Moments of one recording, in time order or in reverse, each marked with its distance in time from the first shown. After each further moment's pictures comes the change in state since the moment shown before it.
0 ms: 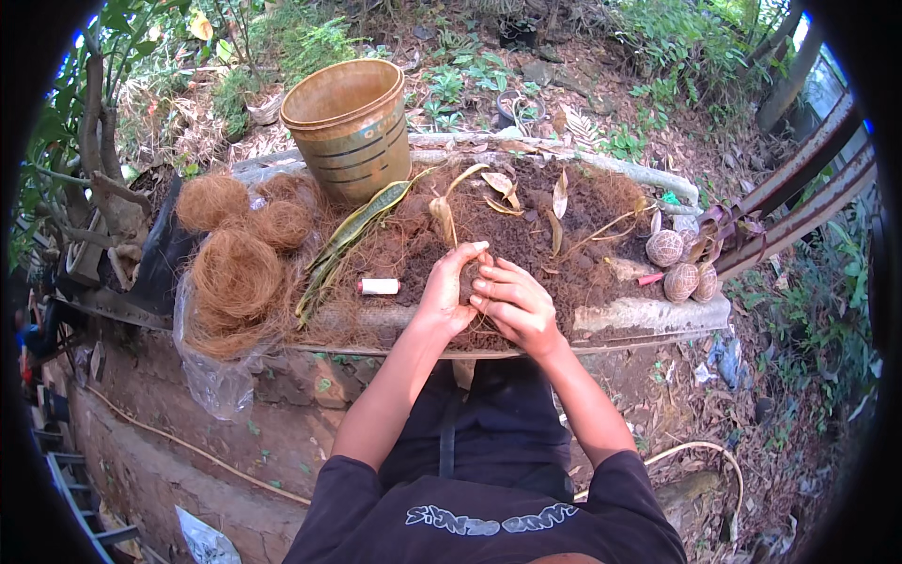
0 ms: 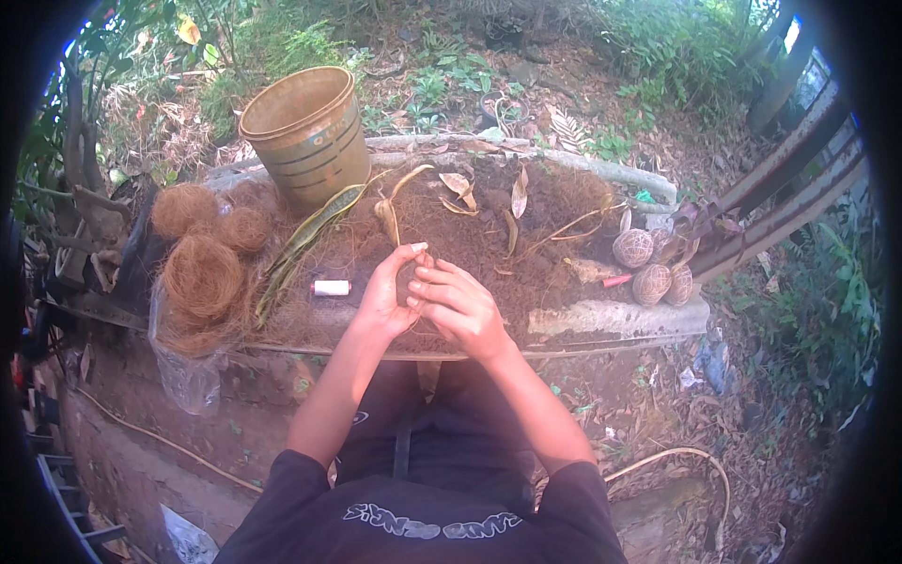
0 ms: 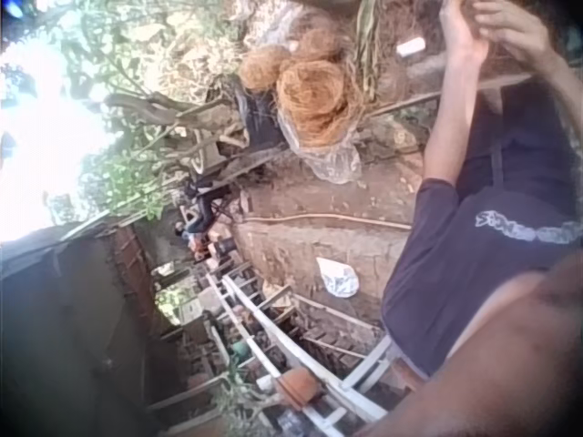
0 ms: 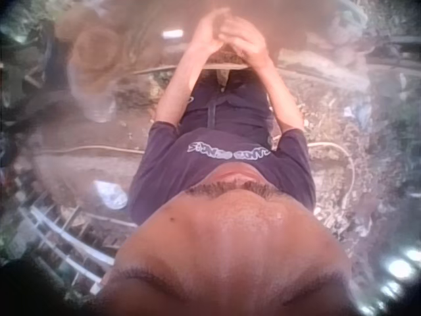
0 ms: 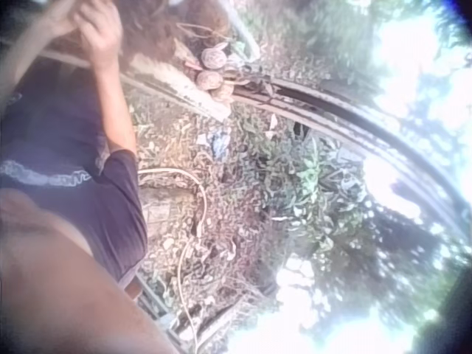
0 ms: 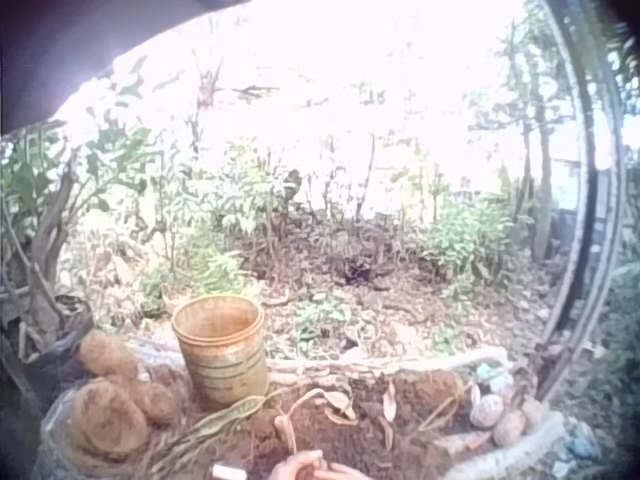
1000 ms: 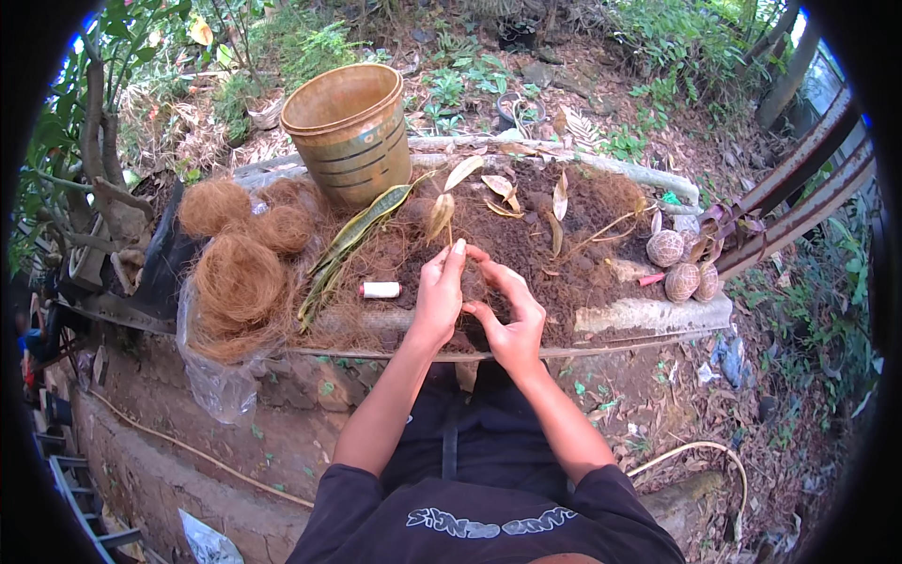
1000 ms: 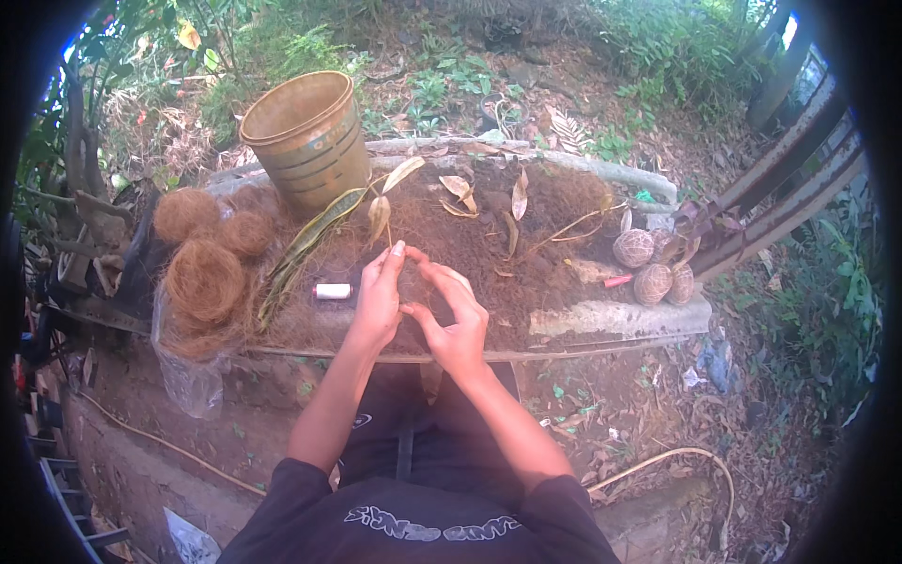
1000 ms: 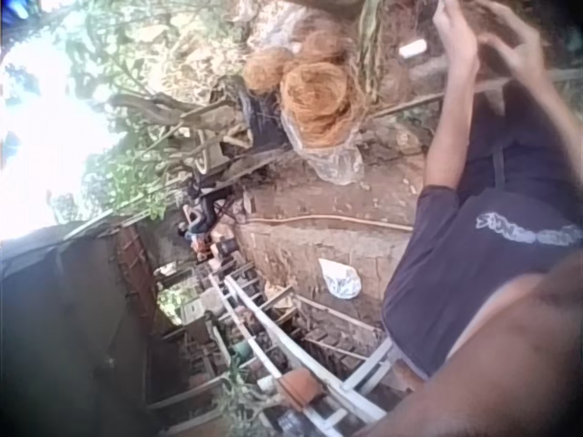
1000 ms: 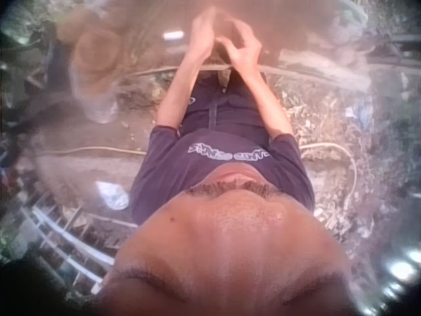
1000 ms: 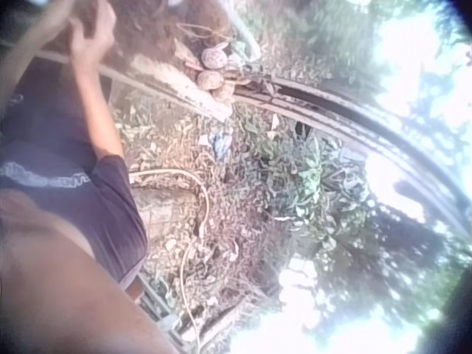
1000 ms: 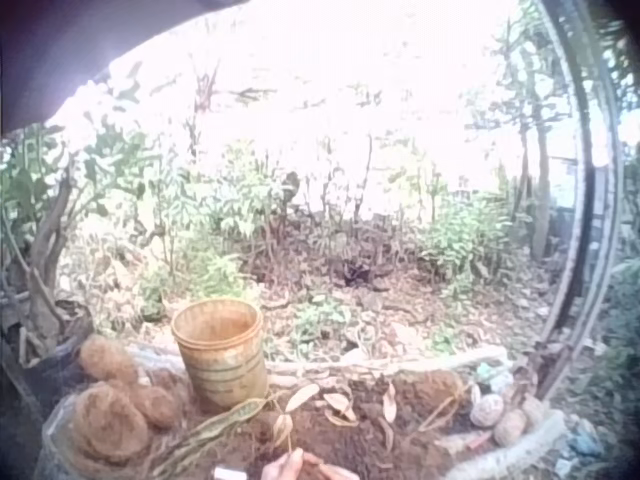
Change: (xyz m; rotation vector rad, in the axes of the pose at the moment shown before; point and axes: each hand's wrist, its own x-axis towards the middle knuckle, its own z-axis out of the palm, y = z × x) left_hand -0.014 0.002 0.002 0.685 0.044 0.478; right_hand 0.001 -0.039 0.030 0.211 0.288 0.712
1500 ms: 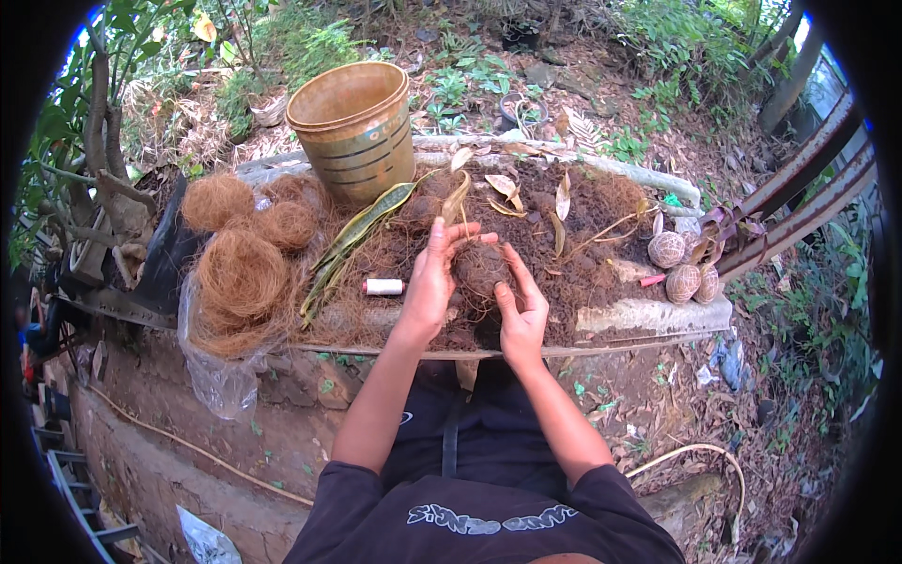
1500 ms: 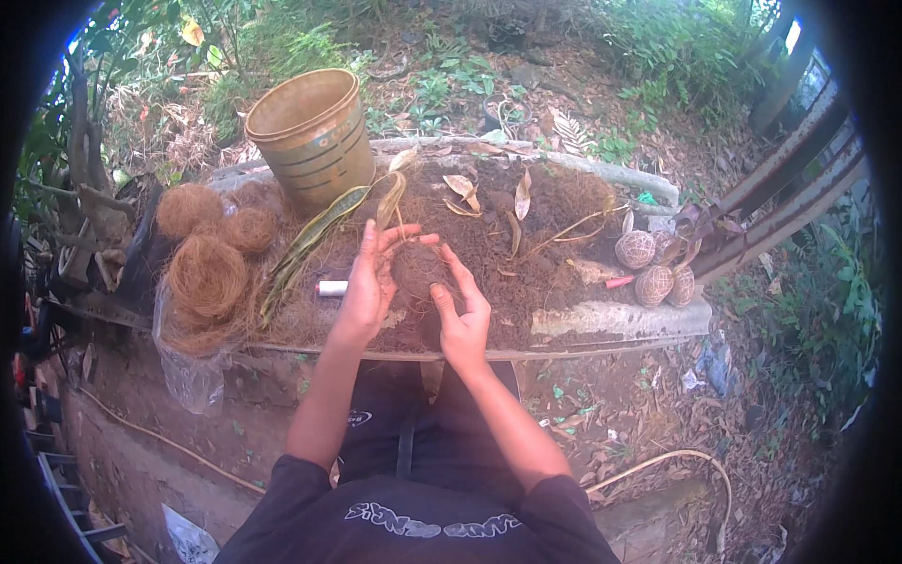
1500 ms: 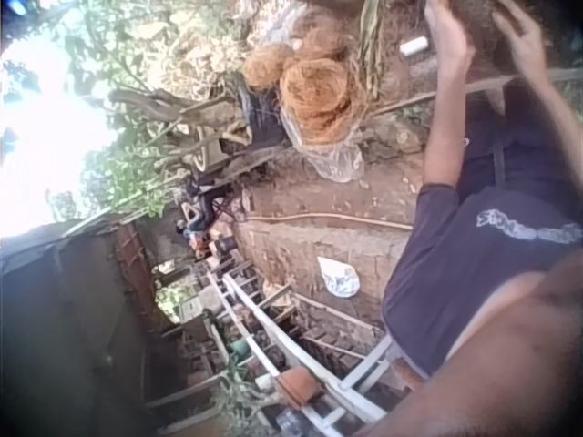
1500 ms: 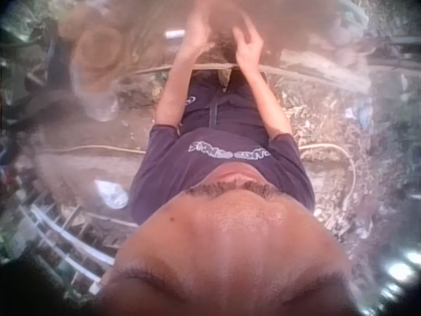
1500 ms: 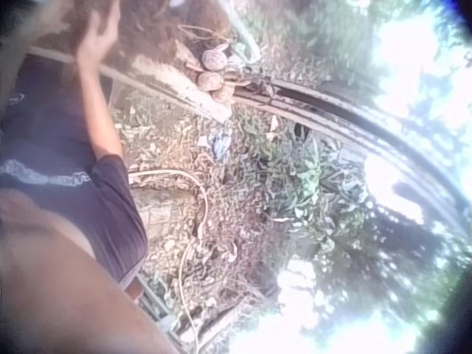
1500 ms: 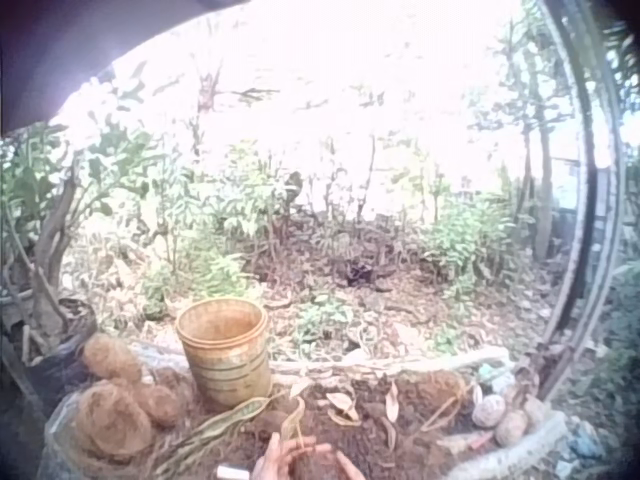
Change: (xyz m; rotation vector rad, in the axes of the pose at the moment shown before) left_hand -0.003 0.037 0.001 -0.211 -0.086 -0.089; right_hand -0.002 0.013 0.008 0.402 0.101 0.188
